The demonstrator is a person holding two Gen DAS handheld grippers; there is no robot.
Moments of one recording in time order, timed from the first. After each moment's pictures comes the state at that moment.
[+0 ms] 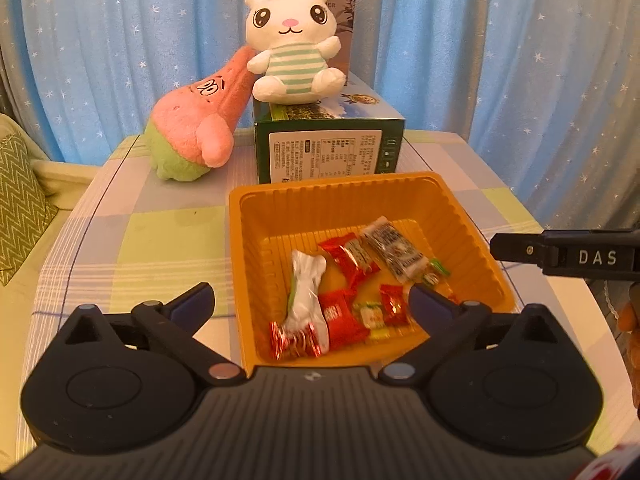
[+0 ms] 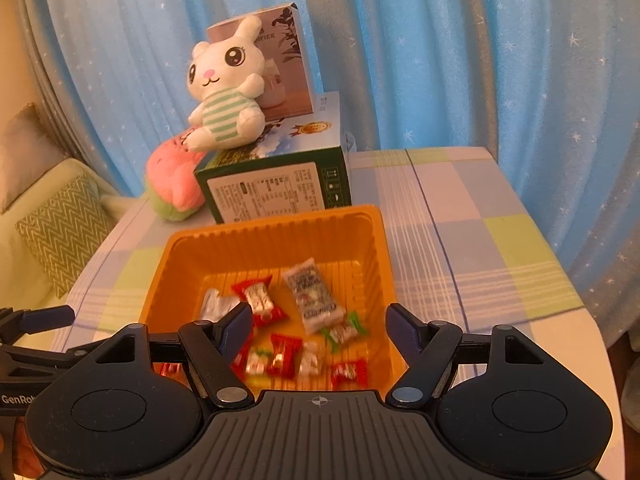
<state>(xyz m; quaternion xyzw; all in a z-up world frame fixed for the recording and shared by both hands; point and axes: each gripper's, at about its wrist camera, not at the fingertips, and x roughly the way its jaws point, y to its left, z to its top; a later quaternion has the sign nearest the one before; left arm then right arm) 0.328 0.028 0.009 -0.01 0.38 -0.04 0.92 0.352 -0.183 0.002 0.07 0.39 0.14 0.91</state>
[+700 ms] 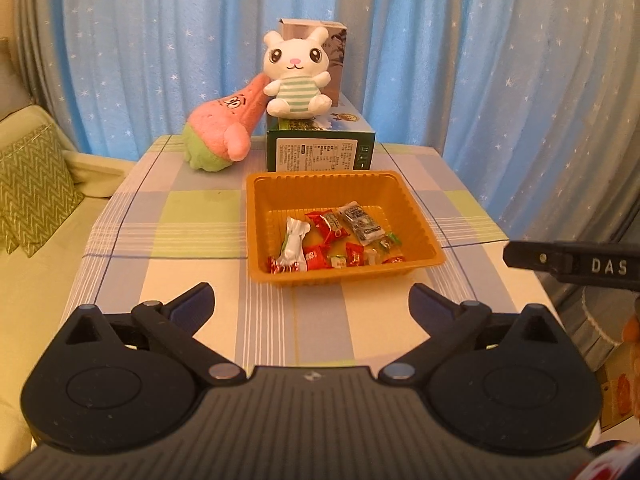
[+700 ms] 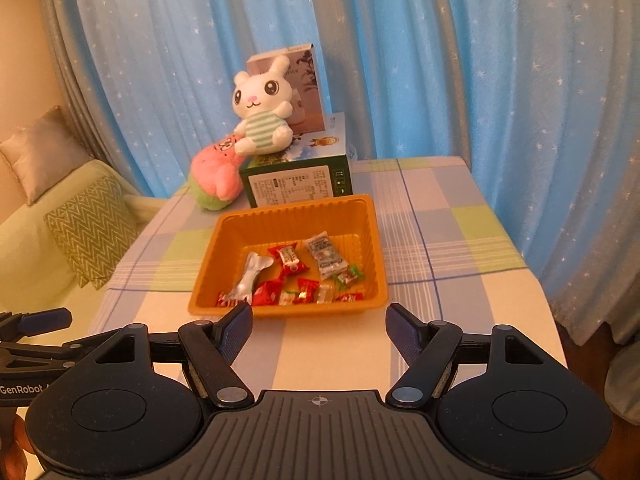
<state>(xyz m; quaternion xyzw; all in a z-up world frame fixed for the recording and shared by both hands) 0.175 0.021 0.076 -0.04 0.36 -0.02 0.93 0.199 -0.201 0.073 0.07 0.36 0.14 0.92</state>
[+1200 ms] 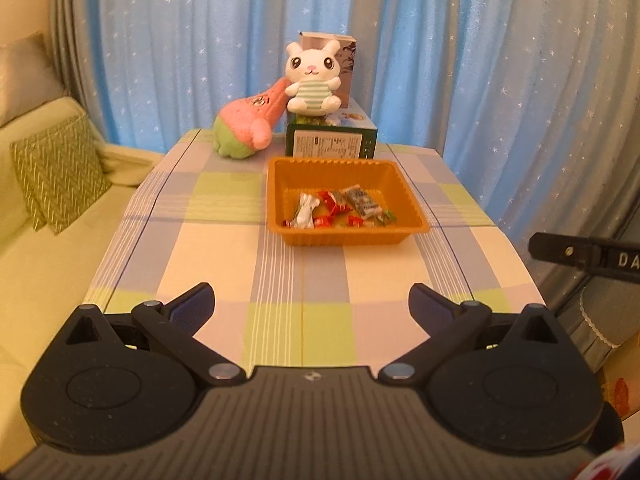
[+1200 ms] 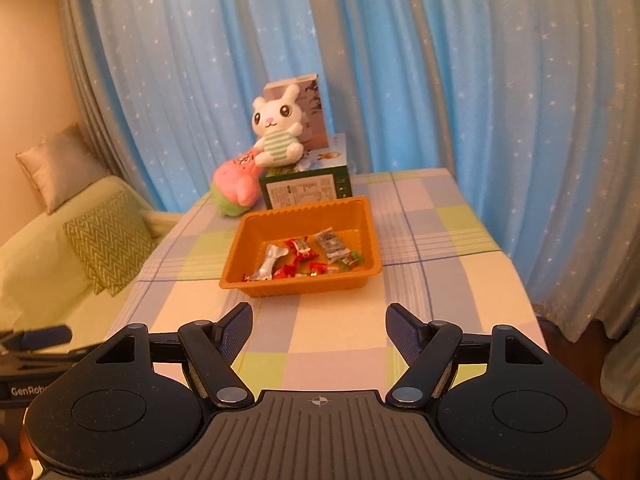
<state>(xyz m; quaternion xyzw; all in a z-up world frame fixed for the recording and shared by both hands) 0.061 0.010 0.089 -0.05 0.35 0.01 0.94 0.080 -0.215 0.098 0.08 0.32 0.14 0.93</state>
